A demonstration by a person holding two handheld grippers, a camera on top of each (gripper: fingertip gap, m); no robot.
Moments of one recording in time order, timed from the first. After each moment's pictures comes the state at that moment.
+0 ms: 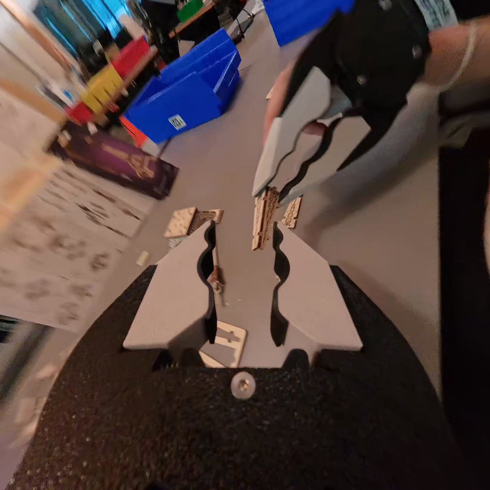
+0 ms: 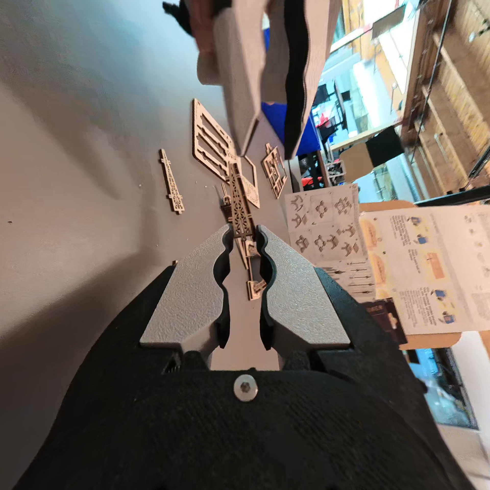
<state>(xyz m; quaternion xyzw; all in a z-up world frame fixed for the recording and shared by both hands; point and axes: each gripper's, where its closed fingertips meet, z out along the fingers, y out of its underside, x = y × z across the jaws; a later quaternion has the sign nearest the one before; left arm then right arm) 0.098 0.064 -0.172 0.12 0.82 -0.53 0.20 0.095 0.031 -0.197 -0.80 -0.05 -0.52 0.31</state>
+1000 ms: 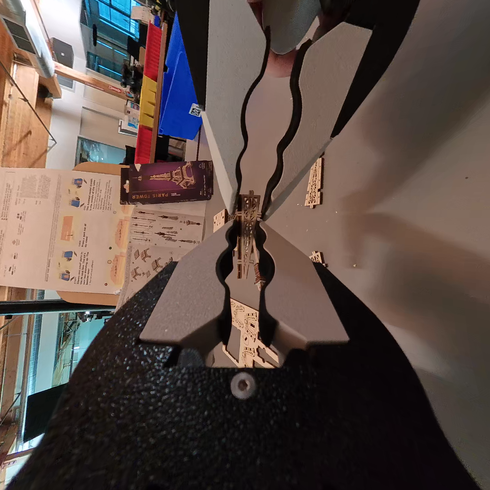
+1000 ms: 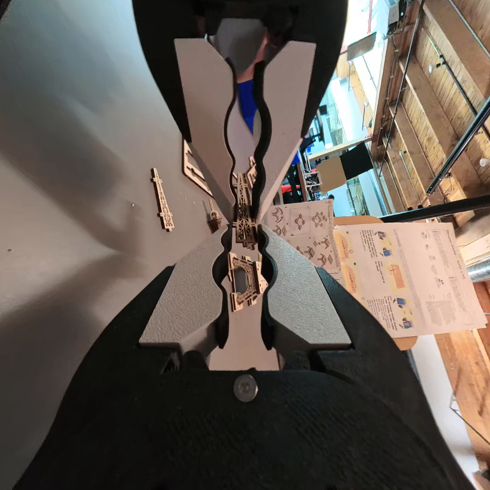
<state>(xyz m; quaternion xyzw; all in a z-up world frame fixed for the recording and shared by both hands) 0.094 0.040 -0.185 0.26 0.79 -0.37 0.42 0.088 0.046 -0.182 -0.77 -0.07 -0.56 0.29</state>
